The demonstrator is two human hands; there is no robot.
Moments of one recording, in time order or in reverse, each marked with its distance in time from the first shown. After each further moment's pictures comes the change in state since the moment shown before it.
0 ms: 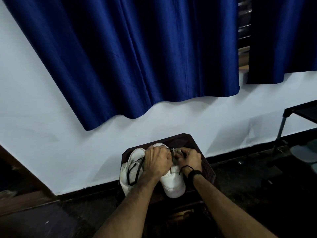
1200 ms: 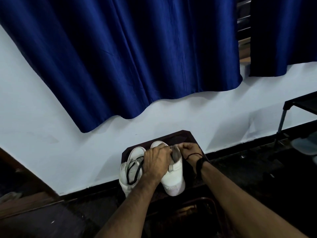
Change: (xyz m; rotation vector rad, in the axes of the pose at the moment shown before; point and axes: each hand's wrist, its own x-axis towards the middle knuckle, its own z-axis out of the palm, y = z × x) left_hand -0.005 -0.002 0.008 -0.095 0.064 0.097; right_hand 0.051 0.038 0.013 0.260 -0.270 0.203
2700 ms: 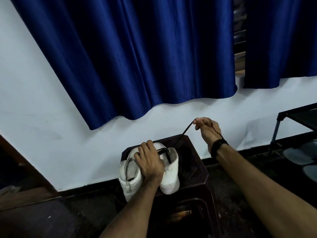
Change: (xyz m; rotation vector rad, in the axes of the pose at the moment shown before) left_hand -0.007 0.017 0.000 0.124 0.037 -0.564; right_hand -0.053 -0.117 -0.087 0.184 0.275 -0.163
